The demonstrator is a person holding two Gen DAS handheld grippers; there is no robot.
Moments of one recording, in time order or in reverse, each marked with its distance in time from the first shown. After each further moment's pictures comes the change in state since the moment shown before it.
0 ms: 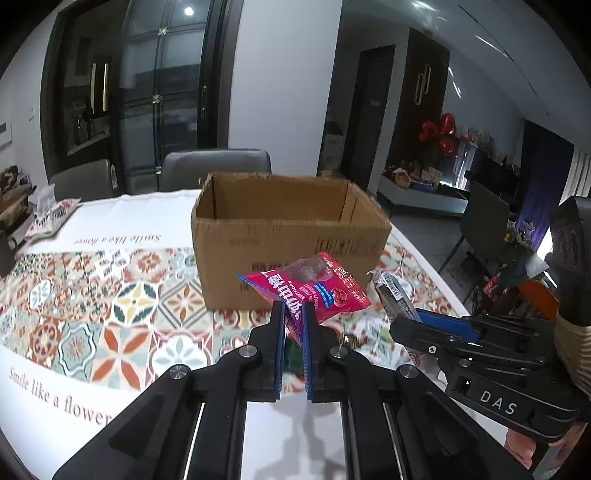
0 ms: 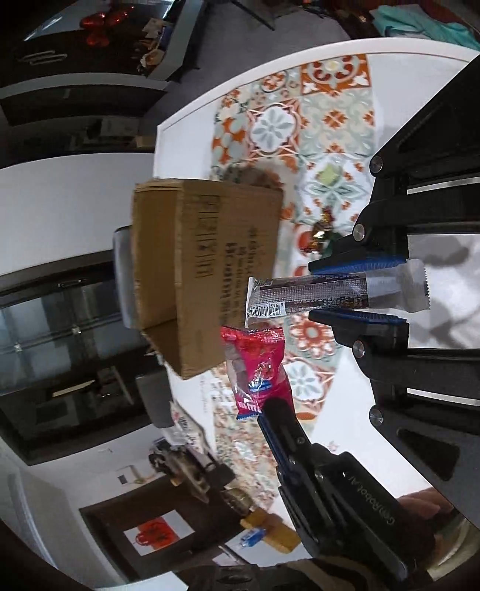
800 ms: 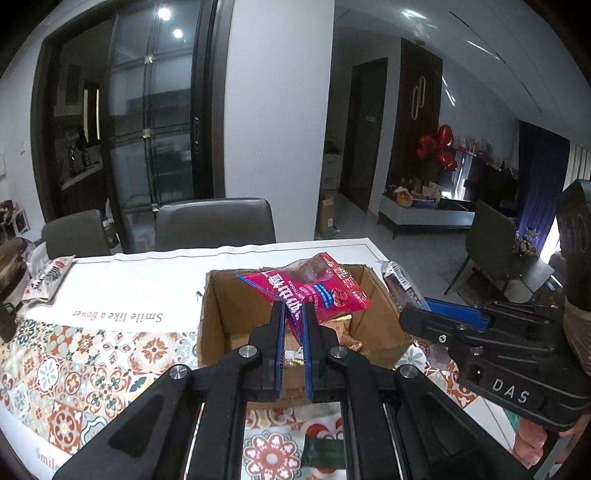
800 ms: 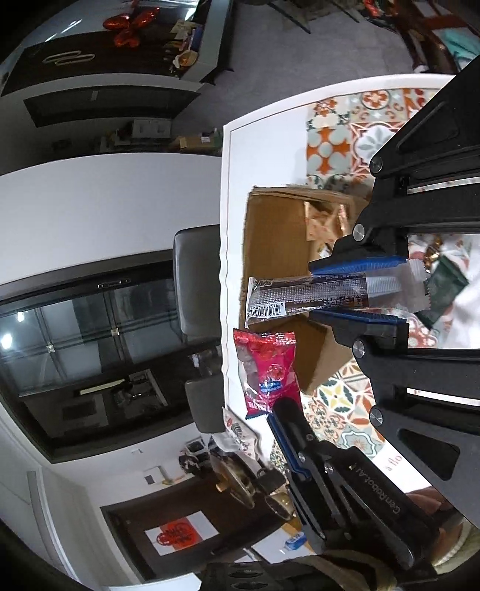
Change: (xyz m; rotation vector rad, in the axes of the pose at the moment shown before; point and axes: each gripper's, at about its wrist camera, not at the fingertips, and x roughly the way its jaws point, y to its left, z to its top) left arm 0.043 0.015 0.116 0.054 -0.061 0.004; right arm 0.006 -0.011 0.126 -0.027 -0.107 -0.020
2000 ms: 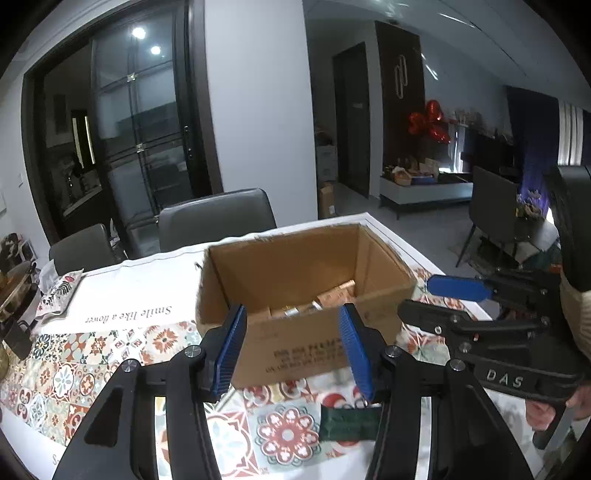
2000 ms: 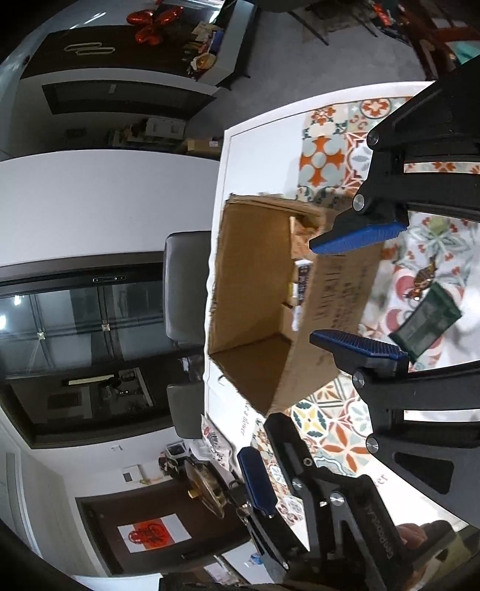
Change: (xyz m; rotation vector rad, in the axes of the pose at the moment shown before) left arm -0.016 -0.029 -0.058 0.140 -0.007 0.044; right arm 0.008 -0.008 -0.049 -0.085 -0.008 -0.036
